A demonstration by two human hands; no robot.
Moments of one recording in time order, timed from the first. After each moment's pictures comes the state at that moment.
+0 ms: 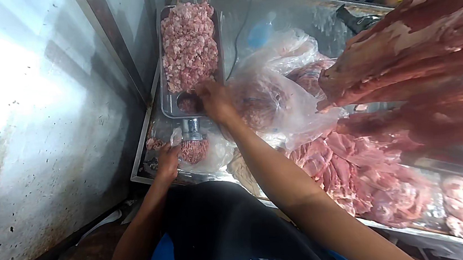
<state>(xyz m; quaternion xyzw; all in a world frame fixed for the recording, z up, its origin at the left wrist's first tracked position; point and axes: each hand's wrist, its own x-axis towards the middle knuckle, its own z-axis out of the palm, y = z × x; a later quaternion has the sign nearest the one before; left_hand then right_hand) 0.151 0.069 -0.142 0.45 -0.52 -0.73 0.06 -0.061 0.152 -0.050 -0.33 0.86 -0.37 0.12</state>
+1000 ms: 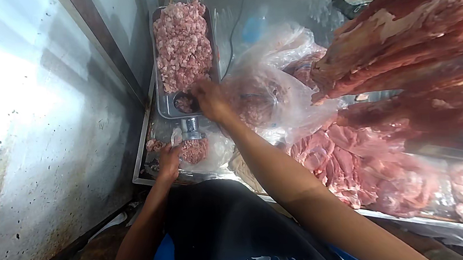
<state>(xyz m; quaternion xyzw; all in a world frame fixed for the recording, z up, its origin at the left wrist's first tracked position) 0.149 0.072 -0.144 0.44 -0.53 -0.72 0.05 -0.064 0.152 -0.056 -0.34 0.85 -0.38 0.11</state>
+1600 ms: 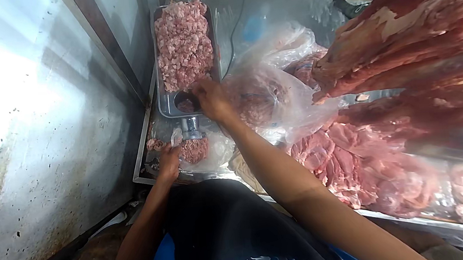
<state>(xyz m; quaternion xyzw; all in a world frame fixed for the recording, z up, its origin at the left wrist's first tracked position) 0.152 0.072 -0.145 0.45 -0.54 -0.71 0.04 -0.063 0.153 -0.057 -0.35 0.85 -0.38 0.10</state>
